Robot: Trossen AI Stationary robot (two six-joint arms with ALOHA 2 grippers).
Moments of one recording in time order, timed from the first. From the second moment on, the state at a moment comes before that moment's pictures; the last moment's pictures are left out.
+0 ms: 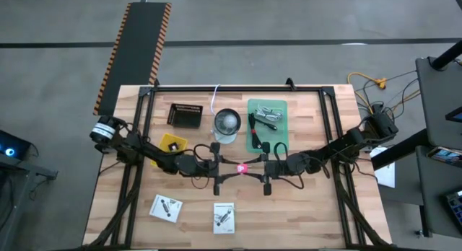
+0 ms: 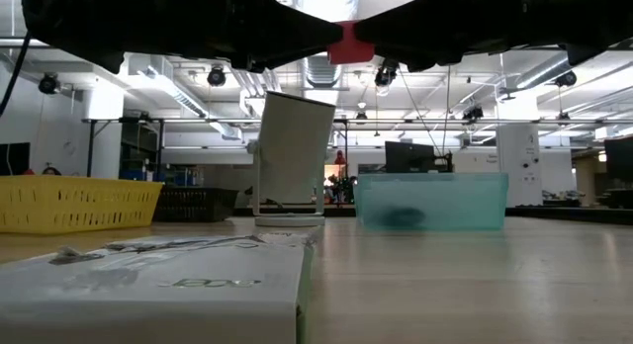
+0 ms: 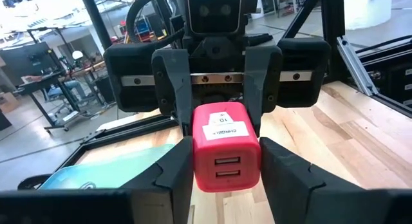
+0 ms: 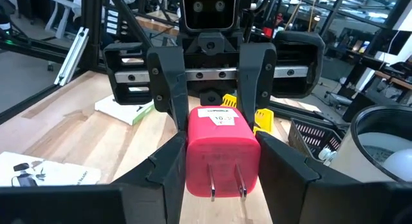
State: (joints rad) left arm -0.30 1.67 0.67 1.00 -0.34 0.26; right arm 0.34 1.59 0.58 0.91 0.34 -0.19
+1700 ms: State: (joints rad) left arm -0.30 1.04 0.67 -0.27 -0.47 -0.64; right arm 0.33 1.48 0.57 0.84 0.58 -0.26
